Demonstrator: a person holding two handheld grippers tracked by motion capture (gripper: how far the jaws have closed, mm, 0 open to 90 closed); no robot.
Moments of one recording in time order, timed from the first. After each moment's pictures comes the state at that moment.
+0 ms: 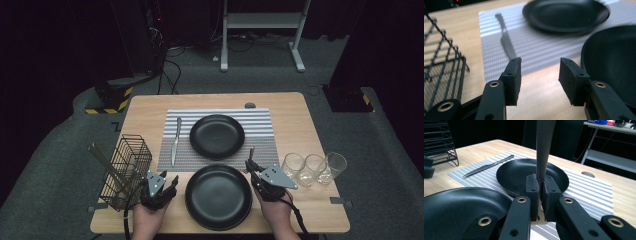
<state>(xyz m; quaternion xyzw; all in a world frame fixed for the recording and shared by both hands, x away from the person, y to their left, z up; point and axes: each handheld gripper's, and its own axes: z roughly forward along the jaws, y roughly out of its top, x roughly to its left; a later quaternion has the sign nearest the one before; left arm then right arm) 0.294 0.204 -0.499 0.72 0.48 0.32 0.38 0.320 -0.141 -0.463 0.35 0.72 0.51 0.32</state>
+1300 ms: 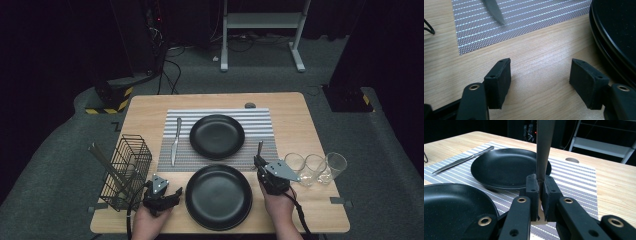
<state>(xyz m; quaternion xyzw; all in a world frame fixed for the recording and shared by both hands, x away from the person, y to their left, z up) 0.303 0.212 -0.532 0.76 0.50 0.24 0.34 0.342 -0.156 -0.477 0.41 0.70 0.48 0.33</state>
